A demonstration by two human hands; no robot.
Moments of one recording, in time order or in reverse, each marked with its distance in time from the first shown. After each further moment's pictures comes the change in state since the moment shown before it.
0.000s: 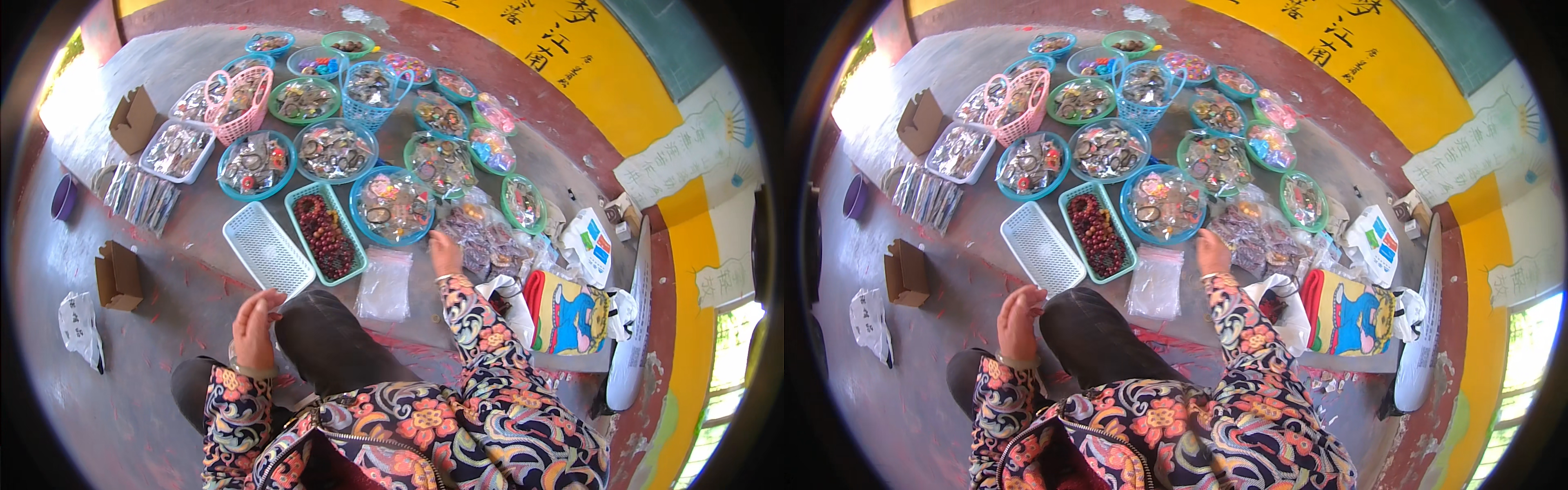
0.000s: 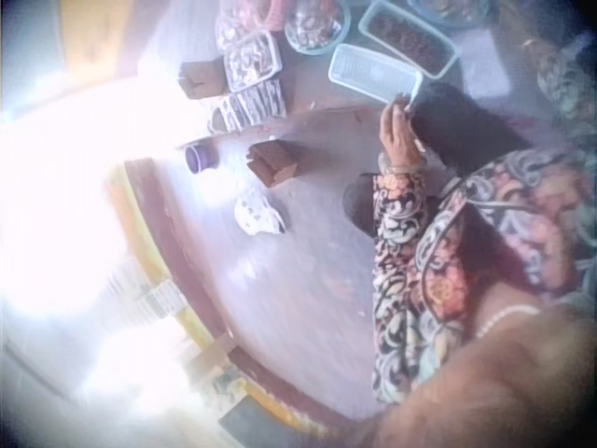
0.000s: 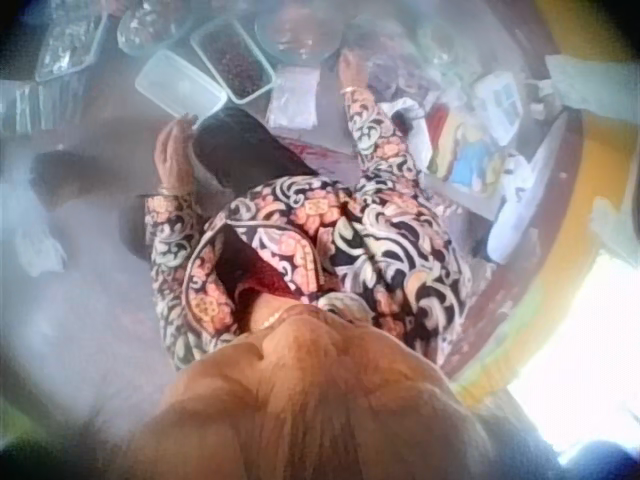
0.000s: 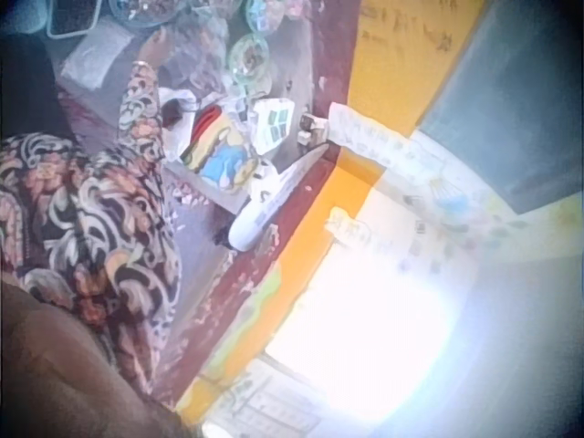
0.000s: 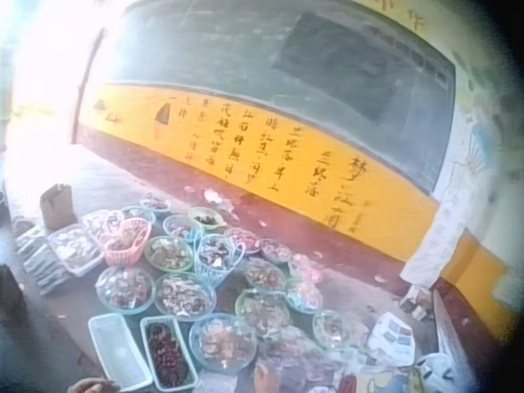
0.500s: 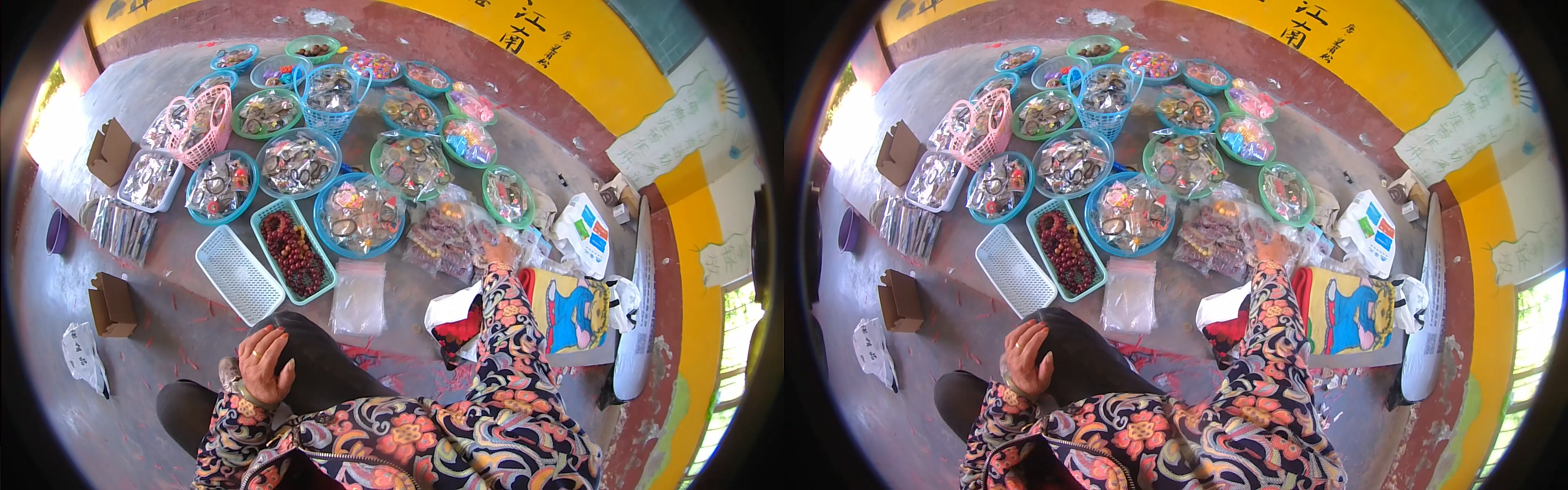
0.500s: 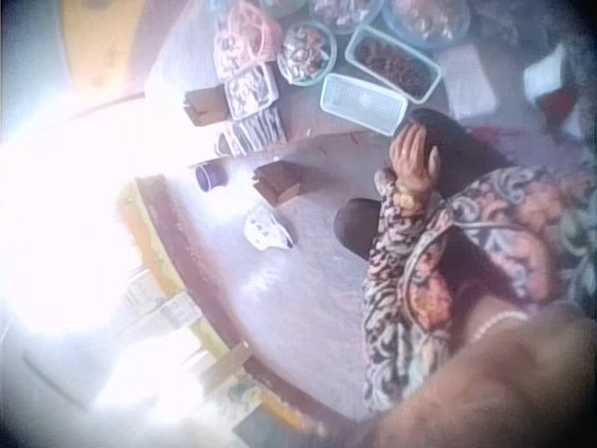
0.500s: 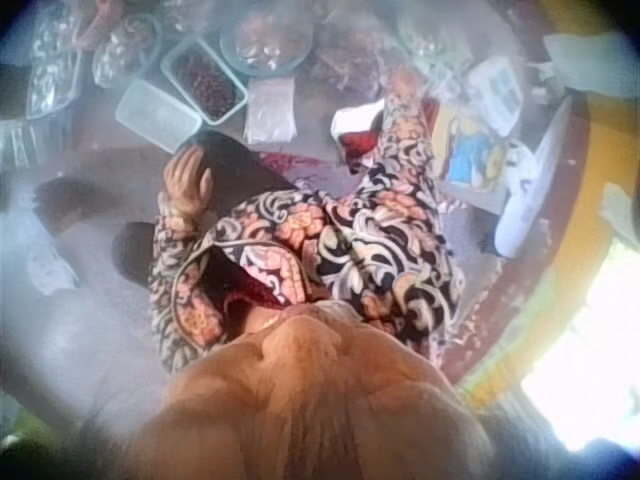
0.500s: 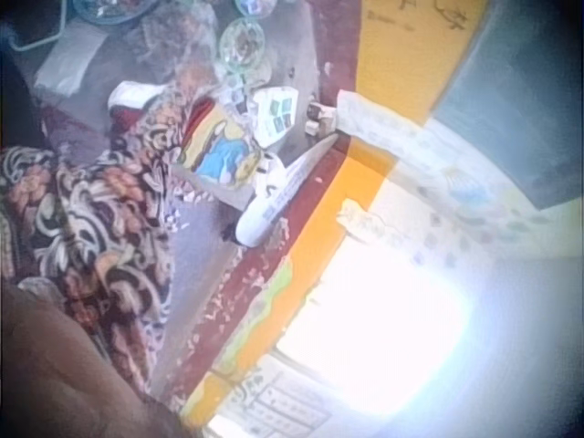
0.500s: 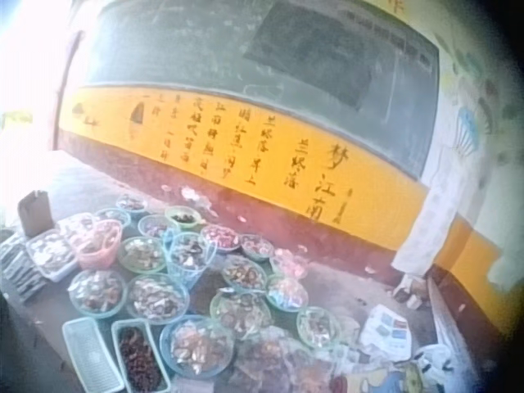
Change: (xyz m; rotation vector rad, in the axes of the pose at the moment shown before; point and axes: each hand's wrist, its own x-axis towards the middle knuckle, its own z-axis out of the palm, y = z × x) left_hand -0.010 -0.012 0.055 1.104 -0.375 0.834; right_hand 0.036 0.219 -0.096 -0.529 0.006 0.466
